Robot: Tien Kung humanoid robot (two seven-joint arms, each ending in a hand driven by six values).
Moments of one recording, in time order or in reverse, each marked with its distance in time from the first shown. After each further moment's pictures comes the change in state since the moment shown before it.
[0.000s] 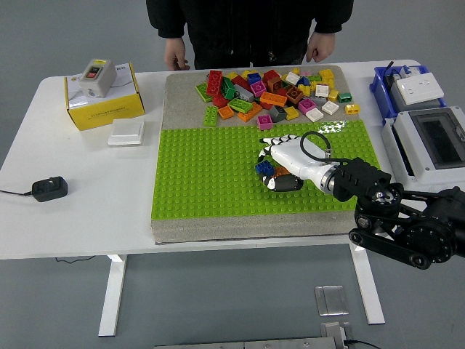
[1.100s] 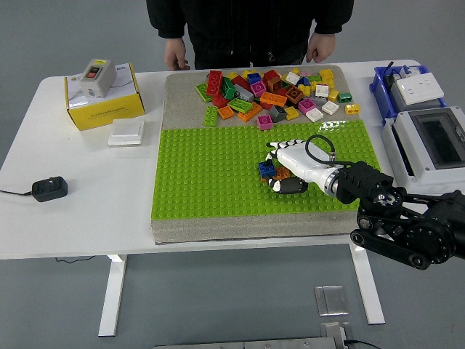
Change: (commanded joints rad) left arm 0.001 0.001 0.004 0.000 -0.005 0.003 -0.003; right arm -0.010 0.006 -0.015 -0.045 0.031 -0.004 0.009
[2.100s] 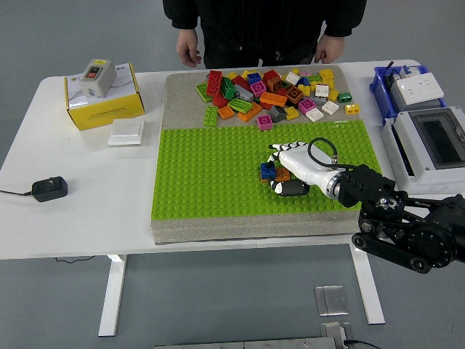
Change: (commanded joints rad) left arm 0.003 -0.002 0.001 0.000 -0.005 0.005 -0.004; right arm -0.023 -0.002 0.016 0.003 -0.012 -0.007 -0.006
